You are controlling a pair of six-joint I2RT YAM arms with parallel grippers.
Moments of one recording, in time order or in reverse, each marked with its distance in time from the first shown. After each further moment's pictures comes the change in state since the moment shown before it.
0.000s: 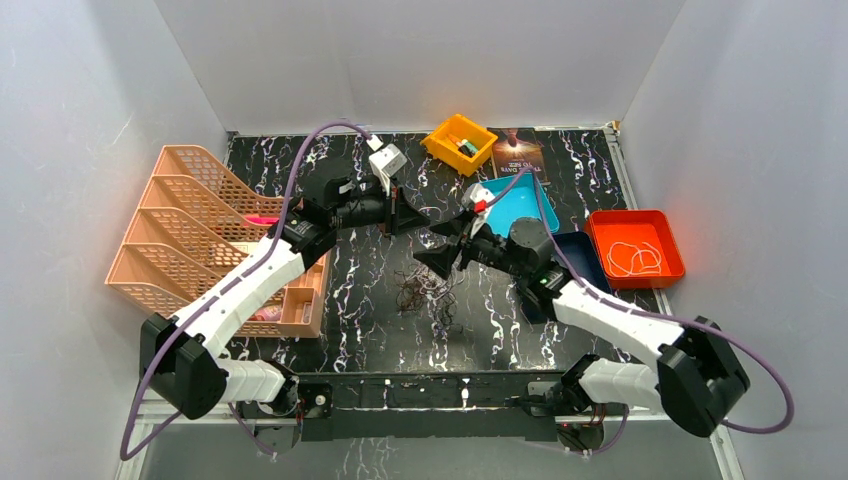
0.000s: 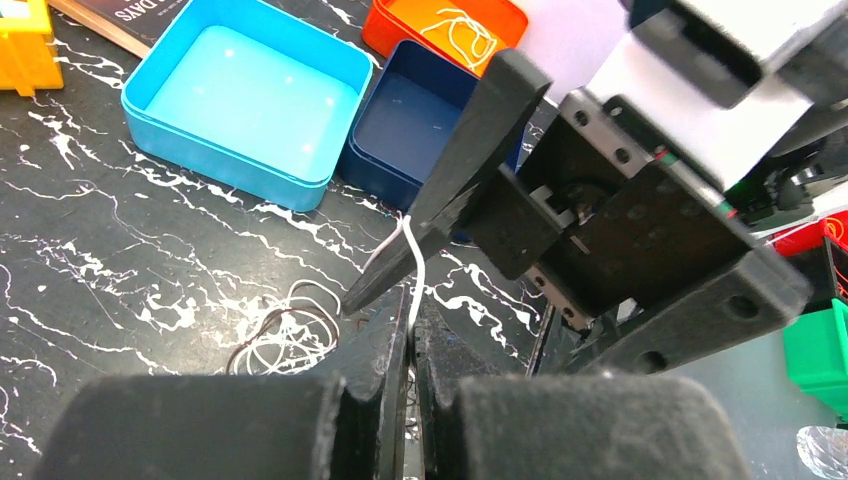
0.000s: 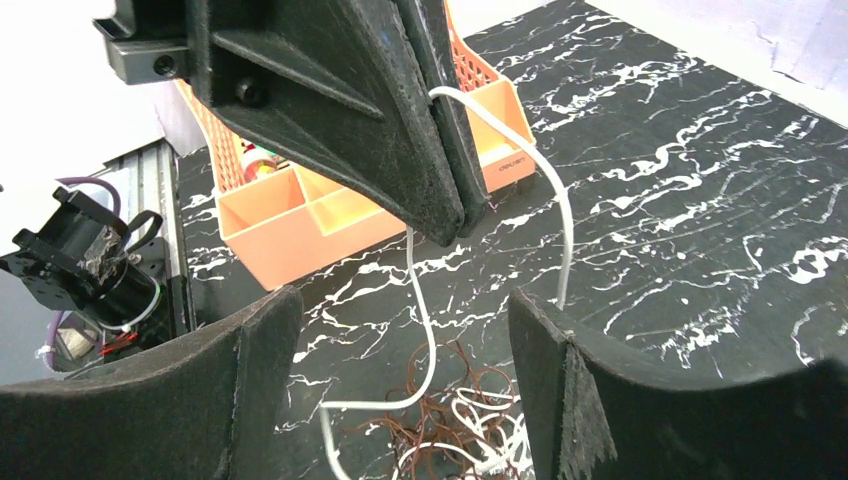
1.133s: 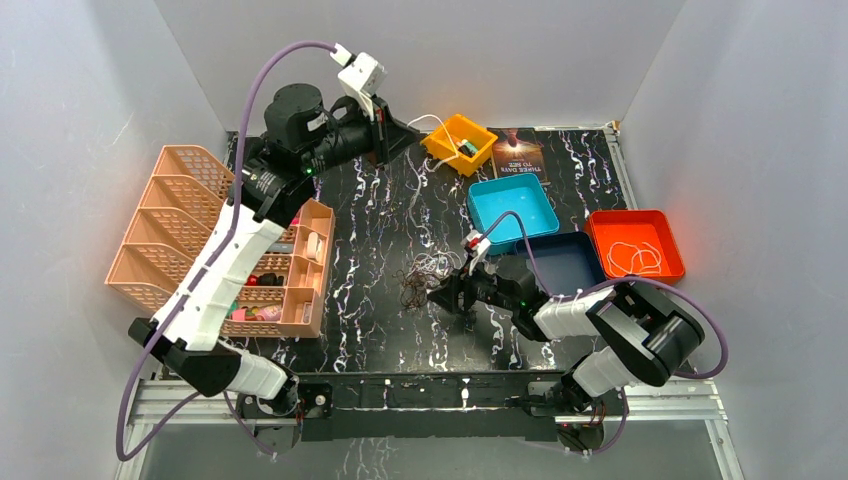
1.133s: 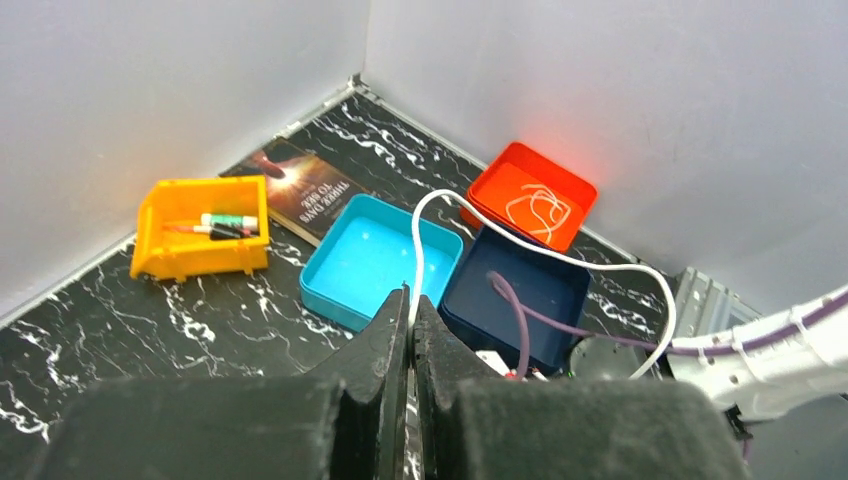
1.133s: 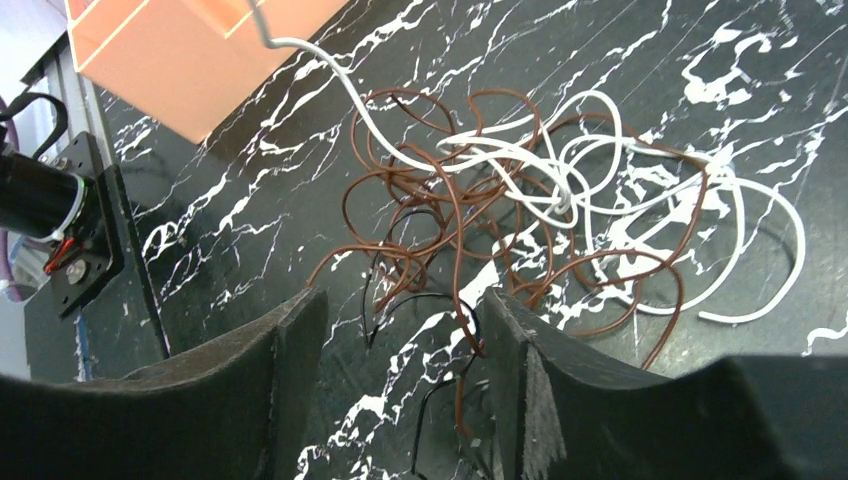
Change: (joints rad) left arm 0.000 0.112 0.642 -0.328 -0.235 0.073; right arm 0.000 0.320 -0.322 0.366 0.051 0.166
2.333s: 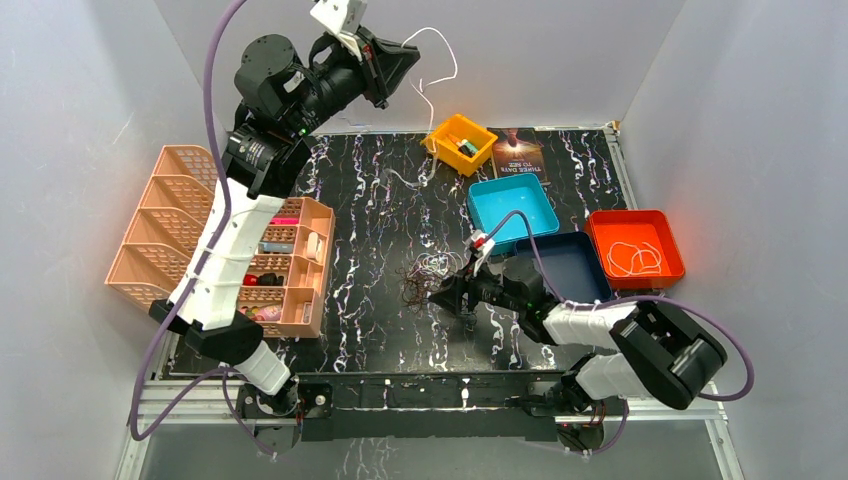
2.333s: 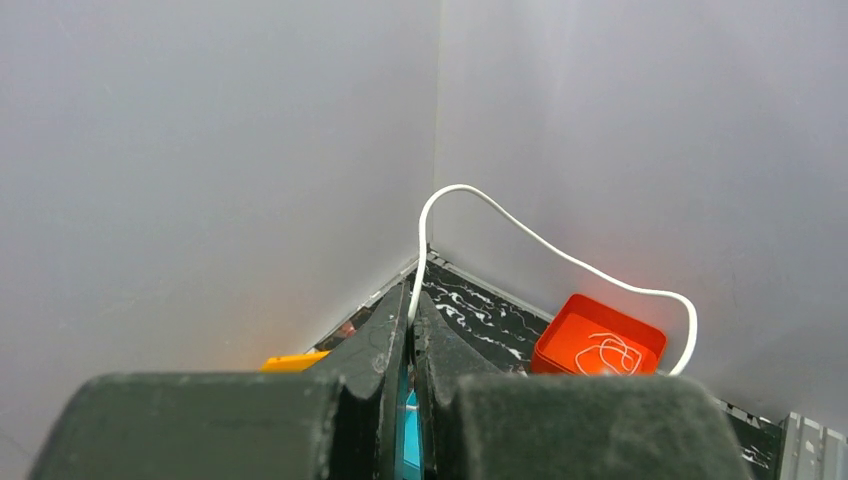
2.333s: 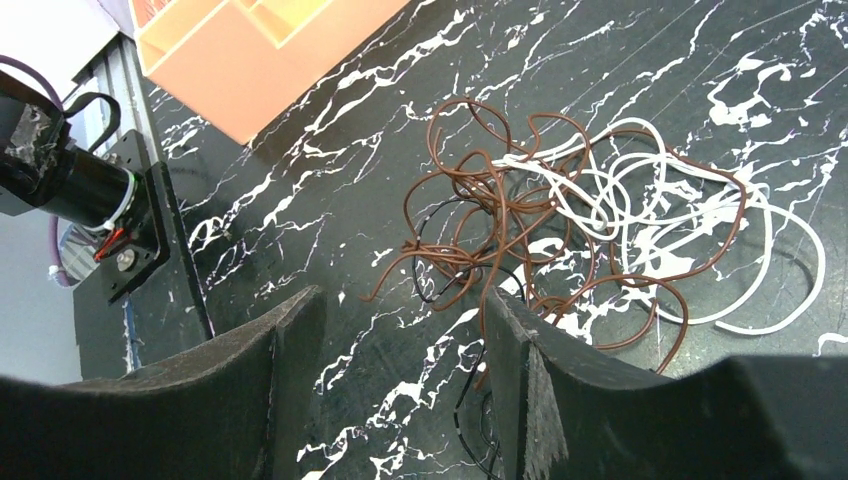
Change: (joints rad) left arm 0.000 0.194 0.441 0.066 -0.102 0.080; right arm 0.000 -0.125 -0.018 -0.081 -0.039 0.008
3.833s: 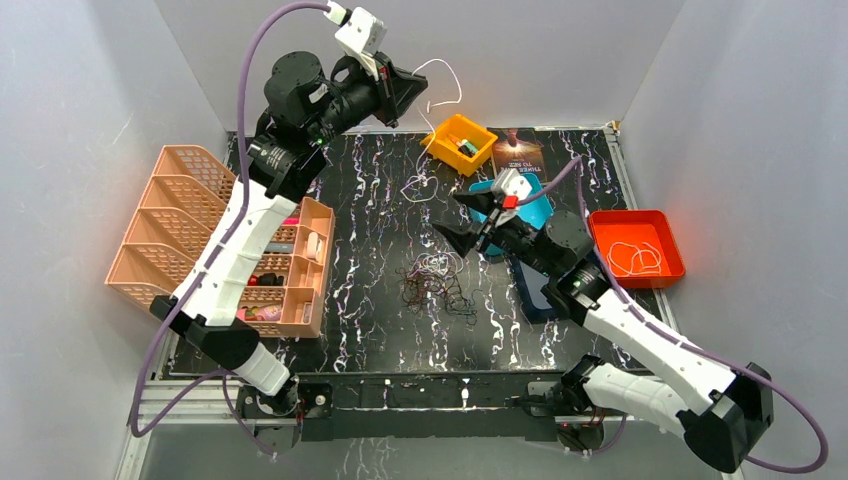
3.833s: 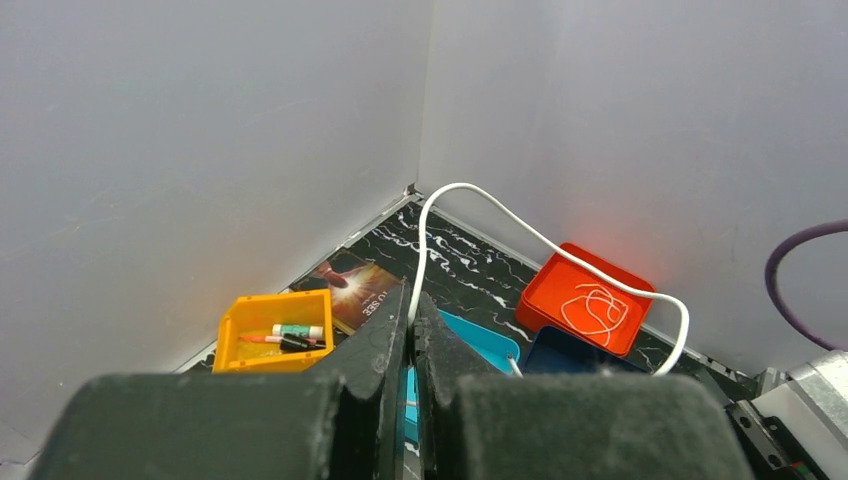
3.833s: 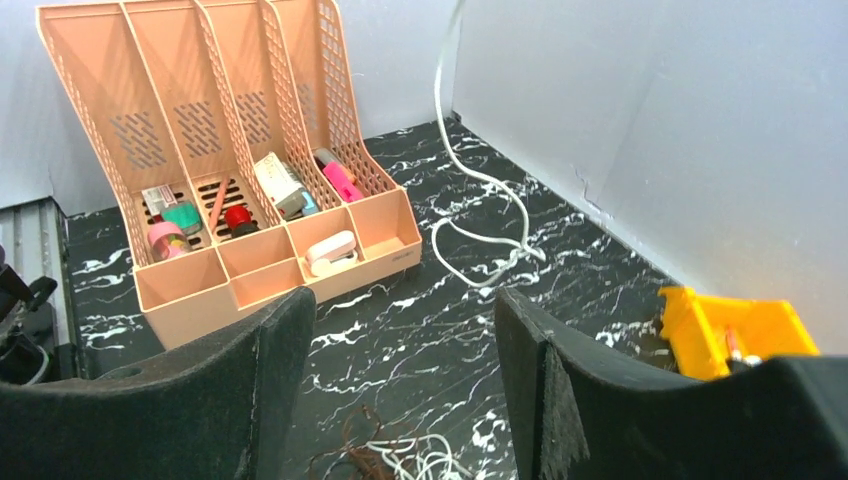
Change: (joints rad) left arm 0.000 -0.028 -0.195 0.053 0.005 -0.027; right arm 0.001 -0.402 0.467 -0.474 0.141 -0.352
